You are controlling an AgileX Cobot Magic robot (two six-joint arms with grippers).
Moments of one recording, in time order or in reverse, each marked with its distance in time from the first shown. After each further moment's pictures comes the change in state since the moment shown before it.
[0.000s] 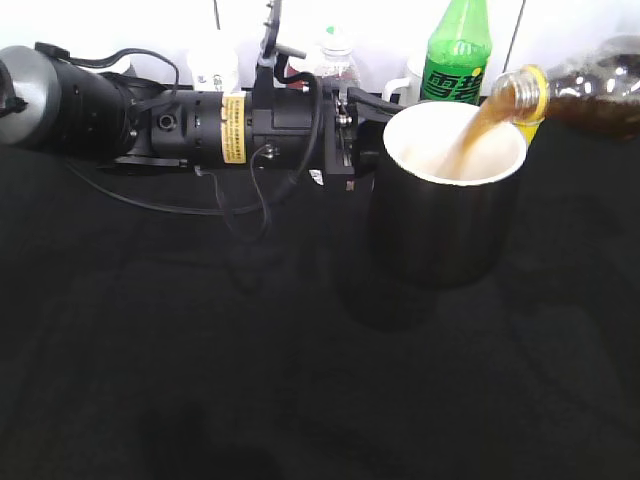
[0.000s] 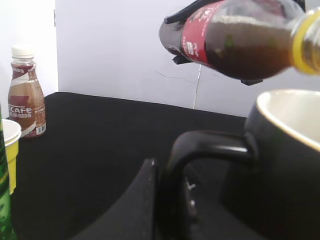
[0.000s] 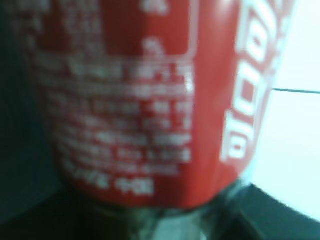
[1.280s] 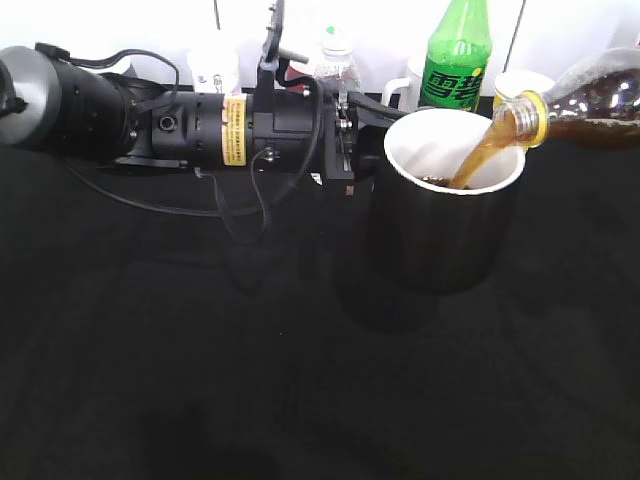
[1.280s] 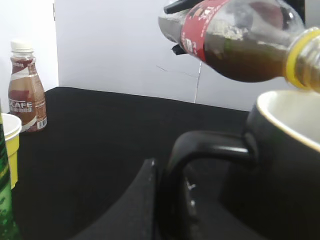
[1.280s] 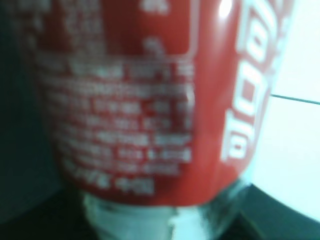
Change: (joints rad) left arm 0.000 0.000 0.000 0.014 0.014 0.000; right arm 0.000 0.000 0.000 0.000 0.021 -0.091
